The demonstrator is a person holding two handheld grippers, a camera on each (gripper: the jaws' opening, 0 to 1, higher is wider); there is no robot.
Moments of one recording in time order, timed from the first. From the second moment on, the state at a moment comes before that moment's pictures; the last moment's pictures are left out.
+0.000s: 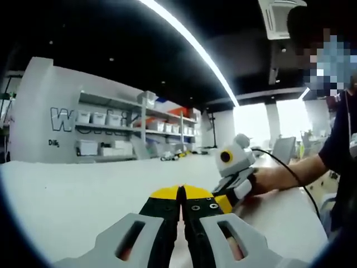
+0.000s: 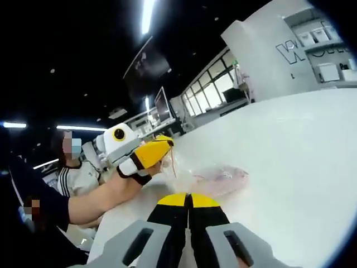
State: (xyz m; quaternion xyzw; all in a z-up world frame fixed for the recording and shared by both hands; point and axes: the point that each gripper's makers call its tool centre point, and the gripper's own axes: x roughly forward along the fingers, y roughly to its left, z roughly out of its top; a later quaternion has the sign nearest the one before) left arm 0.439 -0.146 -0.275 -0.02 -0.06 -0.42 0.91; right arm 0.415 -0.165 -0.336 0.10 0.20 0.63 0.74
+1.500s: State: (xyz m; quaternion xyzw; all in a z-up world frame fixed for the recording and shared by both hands) left arm 0.442 -0.143 -0.274 -0.03 -0.06 -0.41 0.91; right arm 0.417 -0.165 -0.334 0.11 0.20 0.62 0.75
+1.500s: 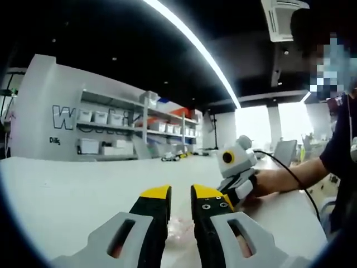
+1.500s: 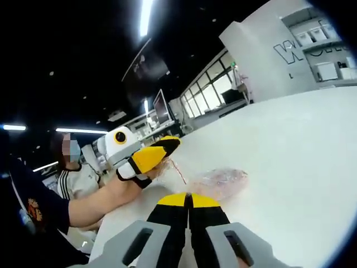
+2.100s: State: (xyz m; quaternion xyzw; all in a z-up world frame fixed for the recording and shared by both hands) left arm 0.445 -0.140 -0.275 -0.03 -0.06 -0.40 0.91; right arm 0.417 -0.166 -0.333 0.11 0.20 0.62 0.75
